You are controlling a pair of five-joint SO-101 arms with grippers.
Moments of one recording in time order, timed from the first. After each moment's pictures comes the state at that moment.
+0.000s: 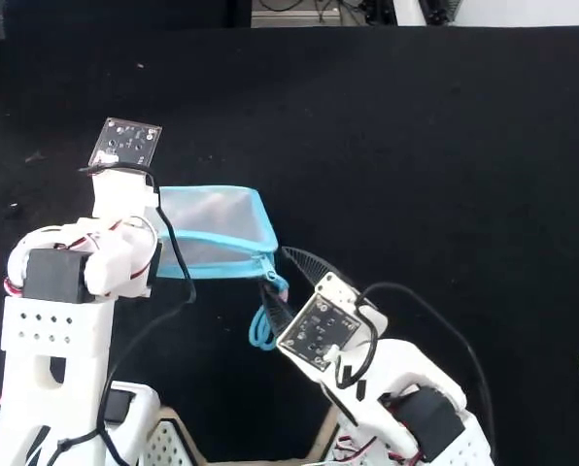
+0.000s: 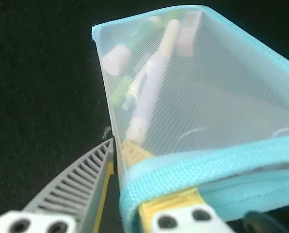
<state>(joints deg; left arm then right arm) 1.1 -47.4 28.4 87.9 -8.0 -37.8 -103.3 74.7 61.5 21.8</state>
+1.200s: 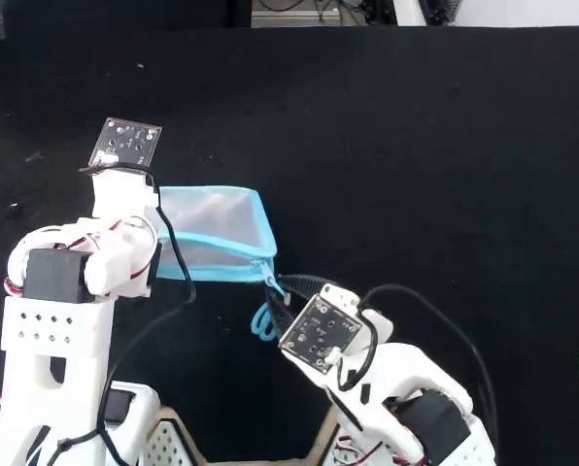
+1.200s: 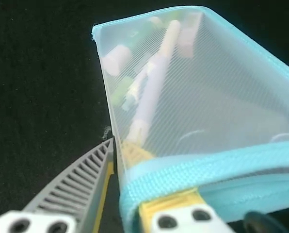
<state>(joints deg) 1.1 -47.4 28.4 87.9 -8.0 -37.5 -103.3 72.7 66.8 21.9</state>
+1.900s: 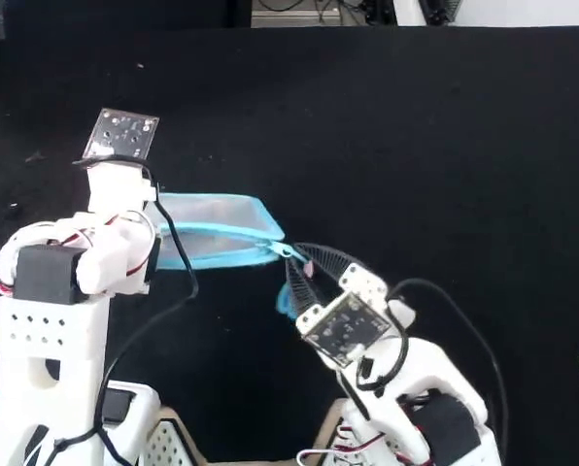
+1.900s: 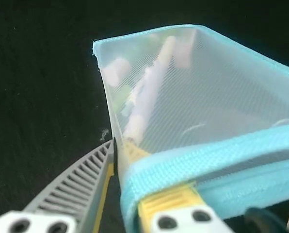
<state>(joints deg) 1.6 -46.5 21.7 91.2 -7.6 -29.0 -101.9 68.9 59.6 25.1</state>
